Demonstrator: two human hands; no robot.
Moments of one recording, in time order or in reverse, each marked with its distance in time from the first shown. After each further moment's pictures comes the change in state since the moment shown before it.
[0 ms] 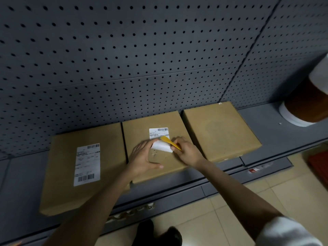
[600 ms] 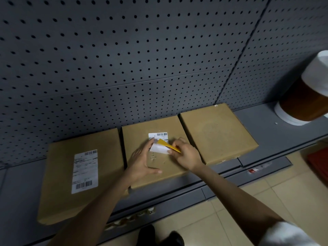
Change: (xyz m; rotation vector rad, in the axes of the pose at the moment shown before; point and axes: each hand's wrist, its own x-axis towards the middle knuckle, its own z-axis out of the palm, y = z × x) left_hand 0.000 0.001 0.001 -0.098 0.005 0.054; right_hand -0.010 -0.014 -0.007 0.011 0.147 0.013
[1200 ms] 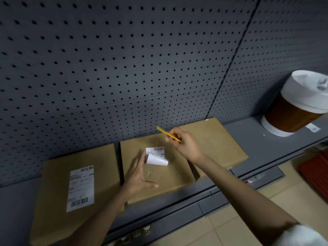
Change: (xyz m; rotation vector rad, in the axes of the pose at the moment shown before) left_hand 0.001 0.001 0.003 -0.031 0.006 -0.089; right_hand 0.019 -0.038 -0.069 0.196 0.204 -0.177
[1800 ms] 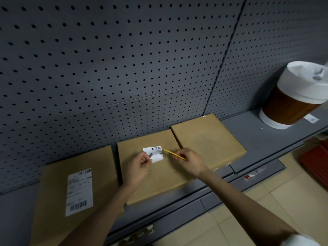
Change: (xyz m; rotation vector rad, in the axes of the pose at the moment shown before) left_hand 0.012 0.036 -0.003 -0.102 0.267 -0.086; right_hand -0.043 0.054 0.014 -0.179 -0.166 0.311
